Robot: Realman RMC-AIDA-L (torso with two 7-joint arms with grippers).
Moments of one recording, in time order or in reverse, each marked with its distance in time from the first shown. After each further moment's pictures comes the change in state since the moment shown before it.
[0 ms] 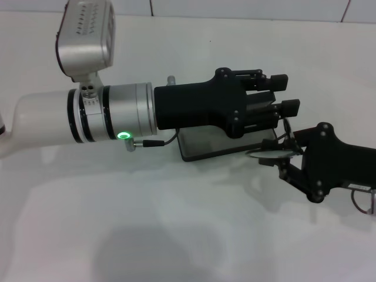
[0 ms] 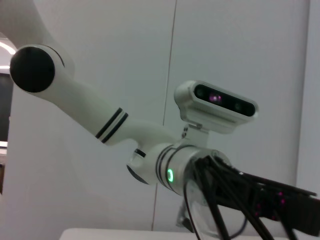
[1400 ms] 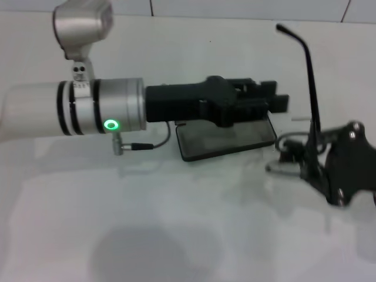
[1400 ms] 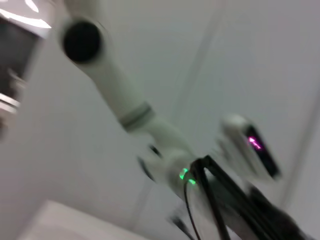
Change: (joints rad) left arm -0.009 0.032 -0.018 0.007 0.043 0.011 -0.348; right arm -0.159 -0.003 -0.056 -0.224 0.073 -0.010 -0.231
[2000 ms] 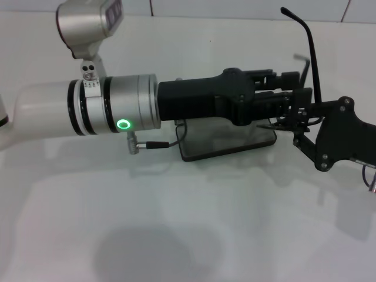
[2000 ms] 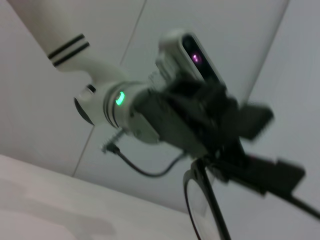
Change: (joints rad) left arm -0.015 -0.022 0.054 -0.003 -0.093 0.031 0.046; right arm 0.020 0.020 -0.007 -0.005 0.046 0.225 0.030
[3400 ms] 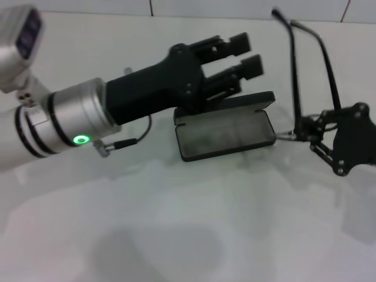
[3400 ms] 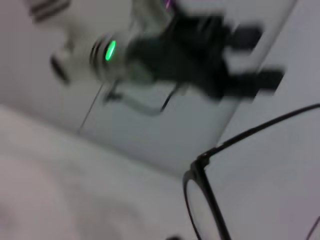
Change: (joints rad) left arm 0.187 0.001 -0.016 0.082 -0.170 0.082 0.254; right arm -0.103 -0.004 0.015 -0.201 -0.108 0.066 0.066
